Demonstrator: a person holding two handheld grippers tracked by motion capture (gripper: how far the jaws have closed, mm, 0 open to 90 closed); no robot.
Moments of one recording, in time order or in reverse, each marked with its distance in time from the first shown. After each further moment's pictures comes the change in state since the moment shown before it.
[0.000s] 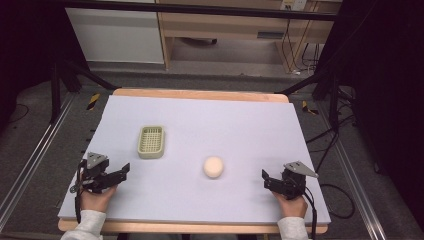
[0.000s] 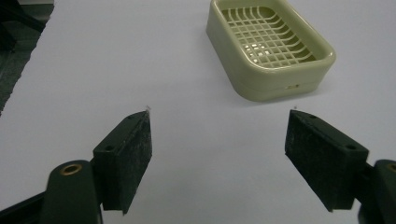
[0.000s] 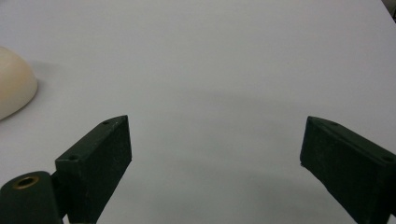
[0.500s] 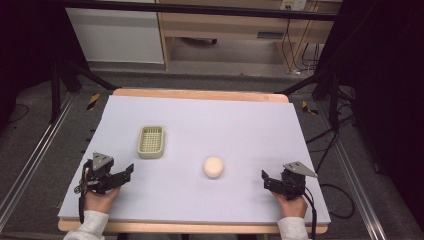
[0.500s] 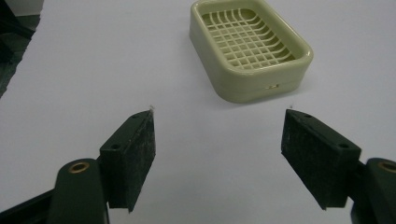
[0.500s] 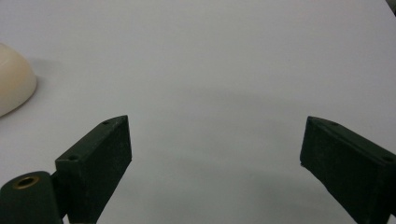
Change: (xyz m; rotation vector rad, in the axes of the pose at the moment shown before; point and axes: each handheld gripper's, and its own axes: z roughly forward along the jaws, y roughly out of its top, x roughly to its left) left arm -0.015 0.003 -0.001 -0.005 -0.008 0.050; right arm 0.001 0.000 0.001 0.009 0.001 -0.002
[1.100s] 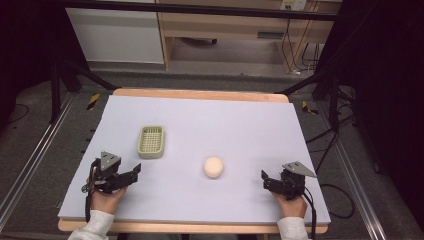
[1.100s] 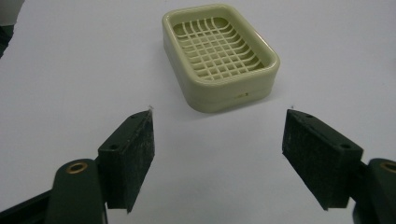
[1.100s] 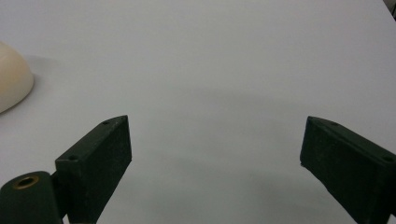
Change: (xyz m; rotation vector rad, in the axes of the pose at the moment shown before) left arm -0.018 0.006 0.001 -0.014 -0.033 0.022; right arm 0.001 0.000 0.001 -0.002 -0.011 -0.014
